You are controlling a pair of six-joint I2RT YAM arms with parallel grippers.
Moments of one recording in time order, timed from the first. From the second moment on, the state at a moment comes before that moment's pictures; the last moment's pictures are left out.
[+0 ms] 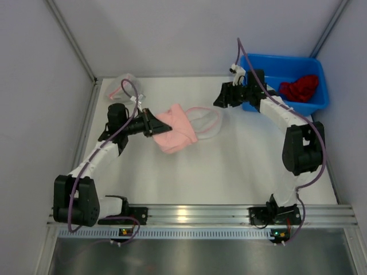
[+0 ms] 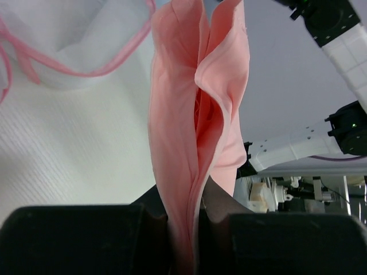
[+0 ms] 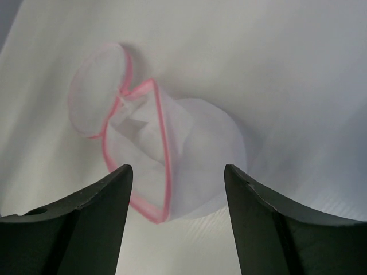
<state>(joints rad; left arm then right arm) -0.14 1.27 0.76 0.16 0.98 -0.81 0.23 1.79 1.42 -0.24 -0.60 0.13</state>
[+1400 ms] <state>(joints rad) -0.20 1.46 0.81 -0.32 1.08 -0.54 0.60 1.53 1.06 -0.25 -0.51 -0.39</state>
